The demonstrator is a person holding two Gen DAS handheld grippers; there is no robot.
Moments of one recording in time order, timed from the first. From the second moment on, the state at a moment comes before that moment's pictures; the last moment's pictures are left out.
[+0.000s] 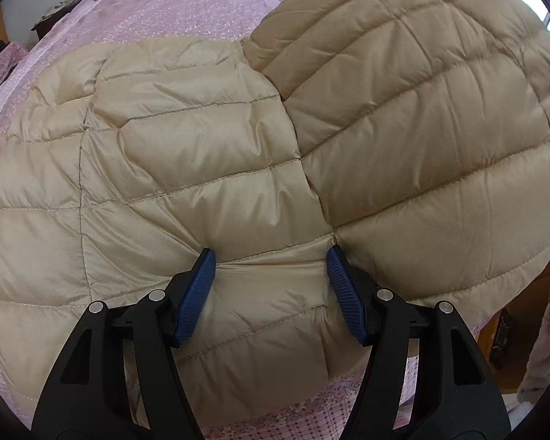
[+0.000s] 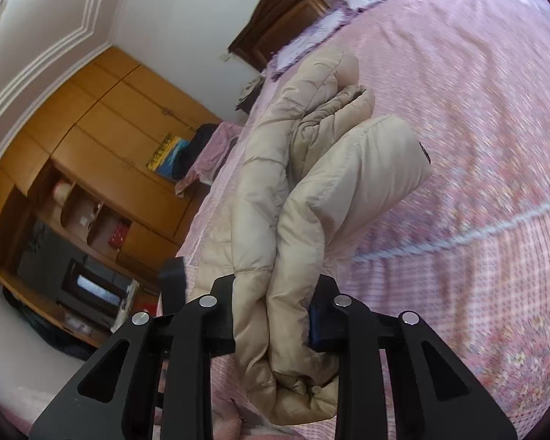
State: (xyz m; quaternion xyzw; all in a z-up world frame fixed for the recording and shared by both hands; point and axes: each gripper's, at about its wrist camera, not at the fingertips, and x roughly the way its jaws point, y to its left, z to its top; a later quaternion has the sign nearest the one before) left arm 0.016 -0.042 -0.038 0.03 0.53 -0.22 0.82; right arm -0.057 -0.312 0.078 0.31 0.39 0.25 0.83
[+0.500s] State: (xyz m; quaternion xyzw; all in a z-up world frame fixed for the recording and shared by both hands) left arm -0.002 0.060 0.006 -0.02 0.49 -0.10 0.86; right arm -0.026 -0.263 0.104 0.26 0.39 0.27 0.85
